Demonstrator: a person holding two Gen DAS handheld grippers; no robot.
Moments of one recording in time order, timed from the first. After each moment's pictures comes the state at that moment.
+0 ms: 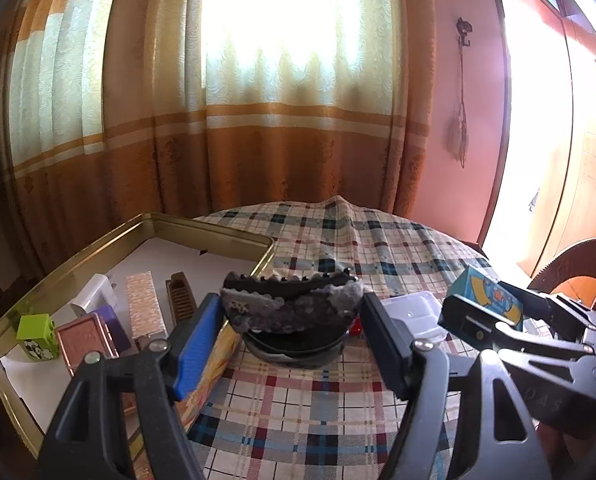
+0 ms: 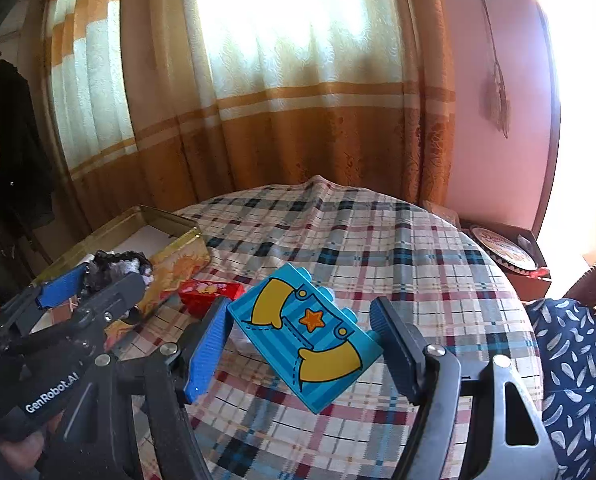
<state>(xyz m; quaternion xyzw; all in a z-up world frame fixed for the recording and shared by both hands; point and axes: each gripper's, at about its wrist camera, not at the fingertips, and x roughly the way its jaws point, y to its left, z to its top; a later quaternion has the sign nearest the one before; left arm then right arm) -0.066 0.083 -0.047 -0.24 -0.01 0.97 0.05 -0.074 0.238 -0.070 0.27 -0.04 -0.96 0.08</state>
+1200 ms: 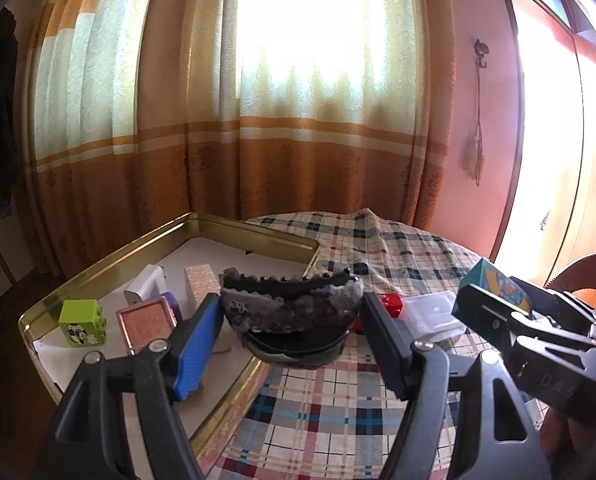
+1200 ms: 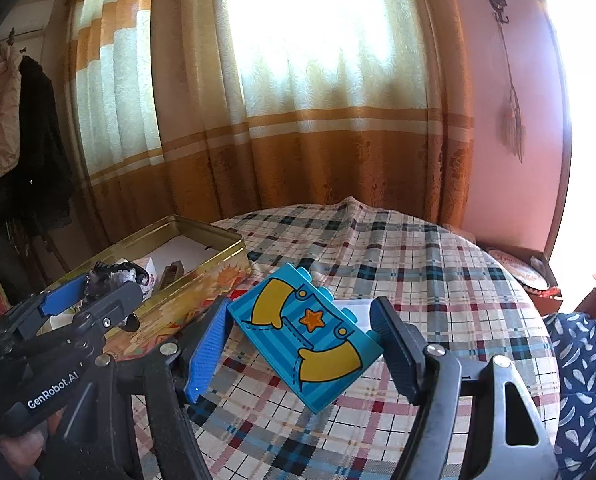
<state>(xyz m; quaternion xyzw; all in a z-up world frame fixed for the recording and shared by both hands) -0.037 0.042 -0.044 -0.22 -0.02 0.98 0.02 -0.052 0.213 -0.062 0.23 -0.03 -0.97 0.10</state>
